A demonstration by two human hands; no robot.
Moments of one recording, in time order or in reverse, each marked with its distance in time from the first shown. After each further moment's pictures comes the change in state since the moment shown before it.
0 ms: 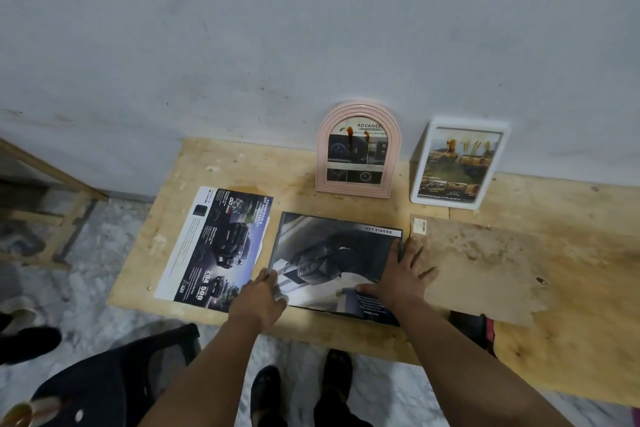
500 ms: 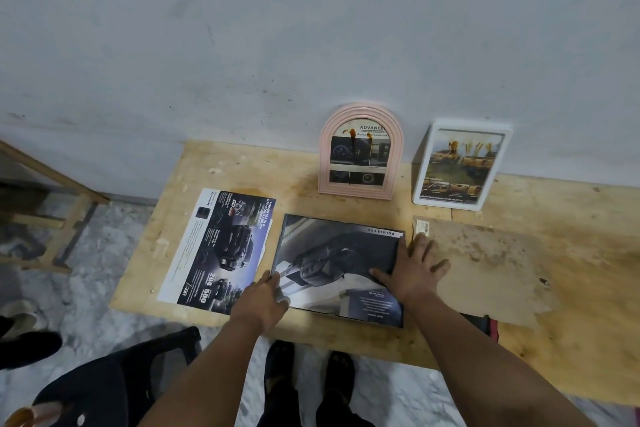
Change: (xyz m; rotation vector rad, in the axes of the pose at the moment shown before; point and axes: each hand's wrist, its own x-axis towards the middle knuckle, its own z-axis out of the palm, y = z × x) left_hand 0.005 -0.009 0.000 -0.036 -0.019 0.010; right_hand 0.012 0.011 -0.010 -0.006 0.110 -0.010
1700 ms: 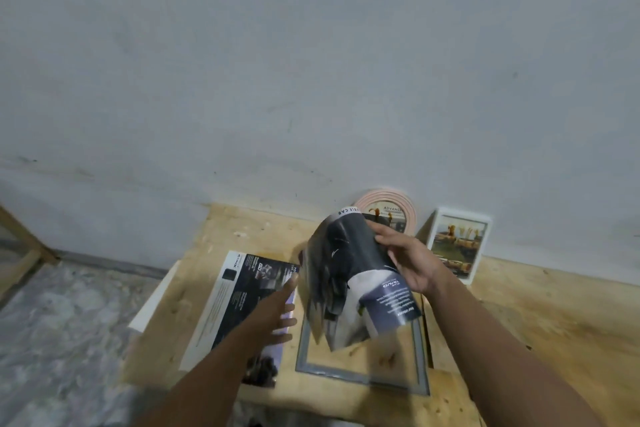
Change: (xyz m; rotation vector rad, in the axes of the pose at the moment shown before) left_hand -0.009 -0.055 -0.122 -1.373 -0.333 0.035; right_hand -0.081 -0.156 -0.188 1.638 -0.582 -0.425
